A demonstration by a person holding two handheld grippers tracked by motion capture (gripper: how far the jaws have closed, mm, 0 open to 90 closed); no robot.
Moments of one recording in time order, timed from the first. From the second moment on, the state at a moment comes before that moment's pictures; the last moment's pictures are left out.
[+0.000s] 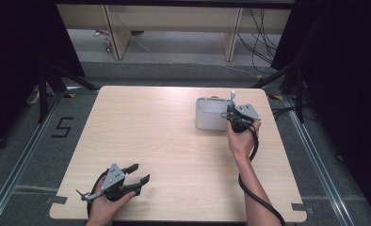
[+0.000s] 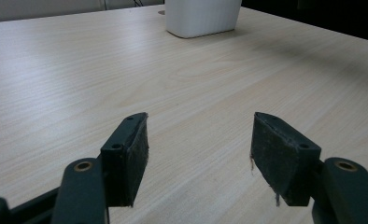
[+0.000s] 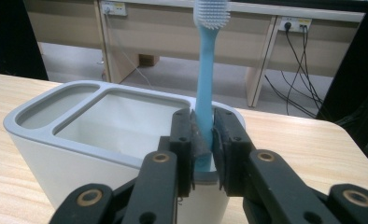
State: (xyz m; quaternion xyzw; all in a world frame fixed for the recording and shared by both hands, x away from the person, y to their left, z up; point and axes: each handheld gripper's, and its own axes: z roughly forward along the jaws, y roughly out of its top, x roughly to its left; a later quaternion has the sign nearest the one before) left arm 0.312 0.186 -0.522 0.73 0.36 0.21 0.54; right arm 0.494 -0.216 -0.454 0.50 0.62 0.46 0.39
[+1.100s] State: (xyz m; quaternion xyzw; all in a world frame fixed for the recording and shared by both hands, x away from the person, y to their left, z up) left arm 0.312 0.186 -0.522 0.73 0.36 0.21 0.54; right arm 0.497 -0.218 -0.455 0.51 0.62 0.45 0.39
